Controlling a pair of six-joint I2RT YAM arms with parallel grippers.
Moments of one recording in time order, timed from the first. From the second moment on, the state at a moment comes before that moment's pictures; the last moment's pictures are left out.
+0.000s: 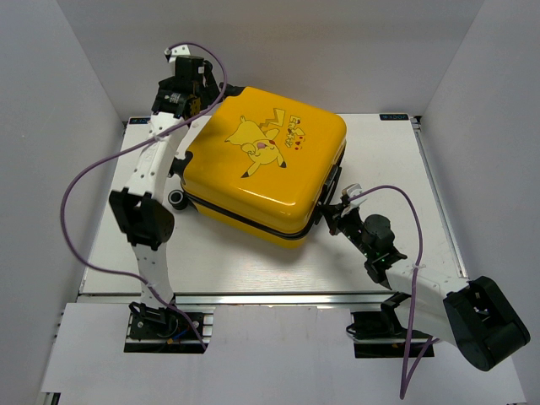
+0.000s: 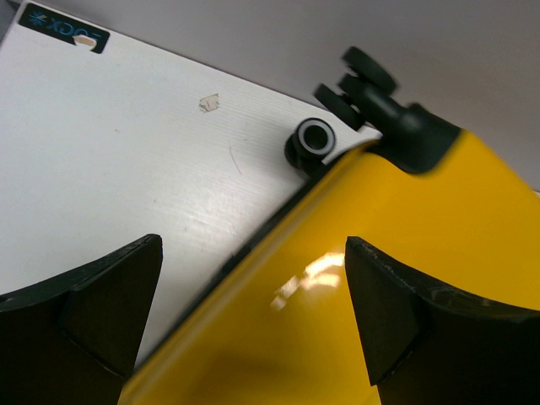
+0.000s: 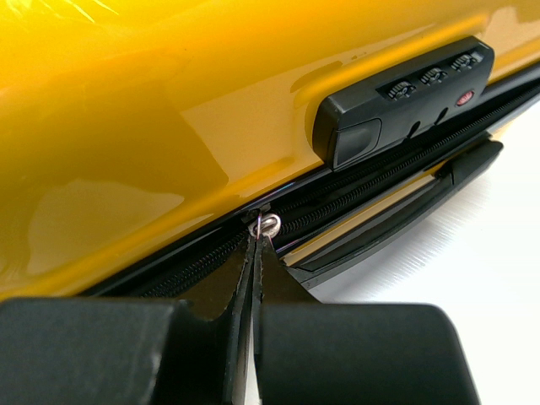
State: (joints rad) left arm -0.21 2.10 2.26 -0.71 -0.37 -0.40; right arm 0.54 1.08 0.22 0.79 -0.10 0.03
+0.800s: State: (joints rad) left arm -0.11 1.63 1.64 -1.02 -0.47 -0.89; right arm 0.56 1.04 0.23 0.74 -0.10 0.00
